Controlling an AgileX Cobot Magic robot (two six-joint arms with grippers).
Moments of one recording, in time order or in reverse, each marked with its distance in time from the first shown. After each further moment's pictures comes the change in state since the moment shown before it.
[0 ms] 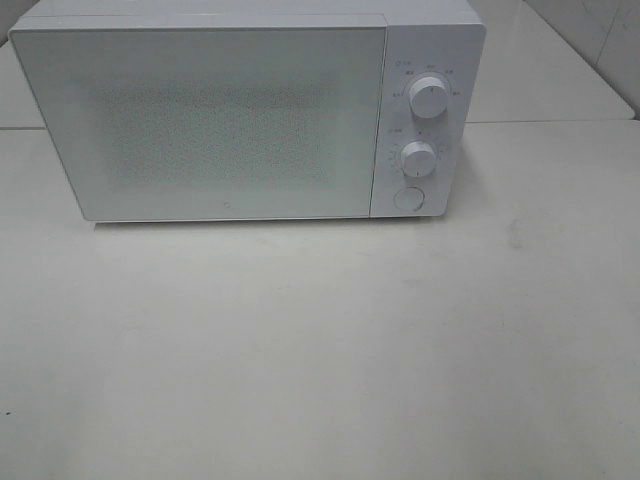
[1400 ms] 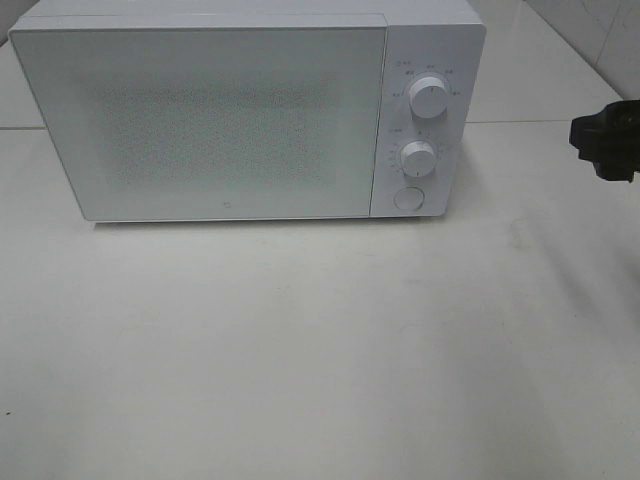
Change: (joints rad) left arm 0.000 0.000 0.000 0.000 0.000 0.000; right arm 0.000 0.857 0.034 0.000 -0.884 0.010
